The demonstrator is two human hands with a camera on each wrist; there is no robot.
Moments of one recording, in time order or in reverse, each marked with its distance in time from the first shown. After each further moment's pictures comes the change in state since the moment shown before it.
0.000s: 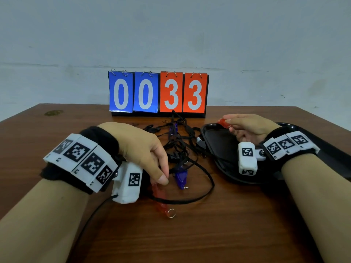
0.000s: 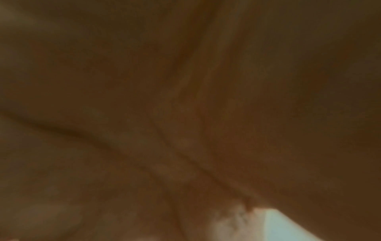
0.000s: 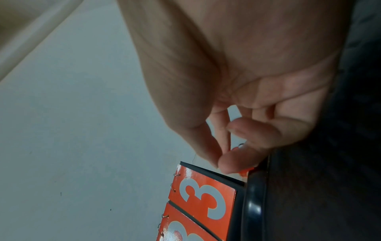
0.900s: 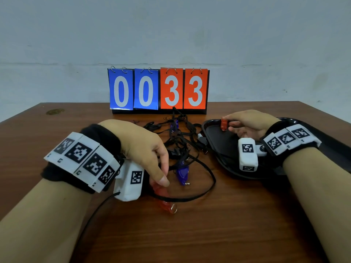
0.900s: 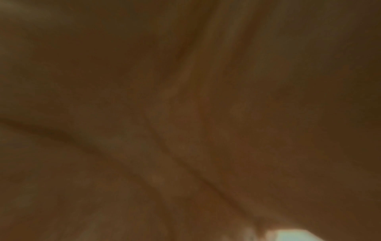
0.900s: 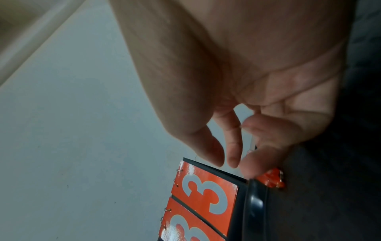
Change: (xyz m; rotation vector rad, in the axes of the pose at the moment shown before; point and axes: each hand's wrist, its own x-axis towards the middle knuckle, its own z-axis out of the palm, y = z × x) left_hand -0.004 0.011 0.004 0.061 -0.009 -0.082; right_hand 0.002 0.000 0.008 -0.089 0.030 0.063
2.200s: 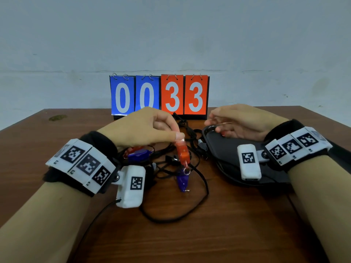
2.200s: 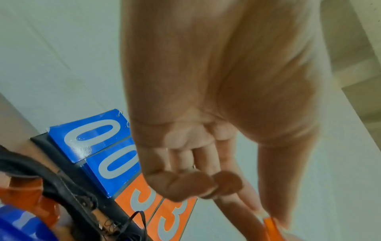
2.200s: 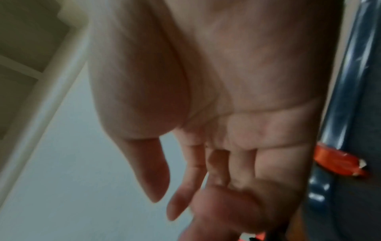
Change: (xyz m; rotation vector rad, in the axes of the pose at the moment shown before) left_hand 0.010 -0.008 -0.005 -0.398 0.626 0.360; right_hand -0.052 -0.027 0.022 -0.055 -0.342 -0.255
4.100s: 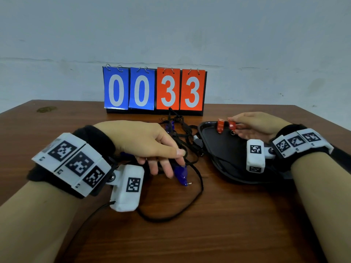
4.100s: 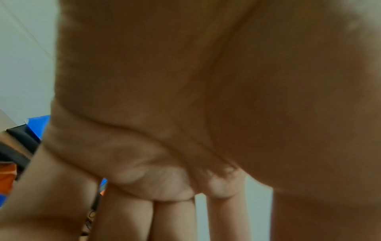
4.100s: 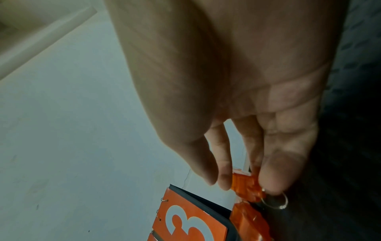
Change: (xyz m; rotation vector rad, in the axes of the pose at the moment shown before) left_hand 0.005 0.001 0.013 0.155 -0.475 -0.198; right_hand 0.020 0.046 -0.064 -0.017 0.304 0.137
